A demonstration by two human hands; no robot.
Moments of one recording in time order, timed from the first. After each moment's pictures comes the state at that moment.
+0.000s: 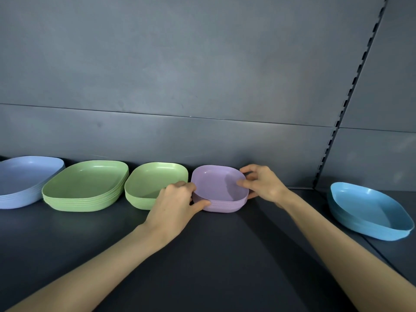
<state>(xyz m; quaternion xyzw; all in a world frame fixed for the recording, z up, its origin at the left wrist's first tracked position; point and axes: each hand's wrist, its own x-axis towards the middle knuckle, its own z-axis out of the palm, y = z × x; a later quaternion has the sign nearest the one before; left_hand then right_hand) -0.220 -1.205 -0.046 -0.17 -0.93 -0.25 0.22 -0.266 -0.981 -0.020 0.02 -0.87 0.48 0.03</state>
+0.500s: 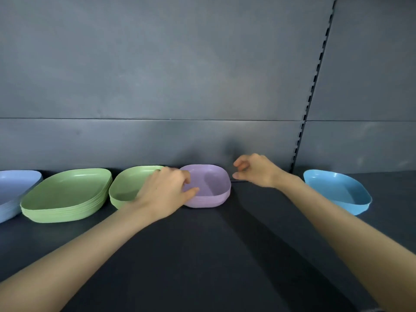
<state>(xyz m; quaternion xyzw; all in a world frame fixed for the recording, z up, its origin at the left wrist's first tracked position) -0.219 -1.200 -0.005 -0.23 -0.95 -0.12 0.19 -0.239 -0.959 0.013 0.04 -0.96 0.26 0.07</state>
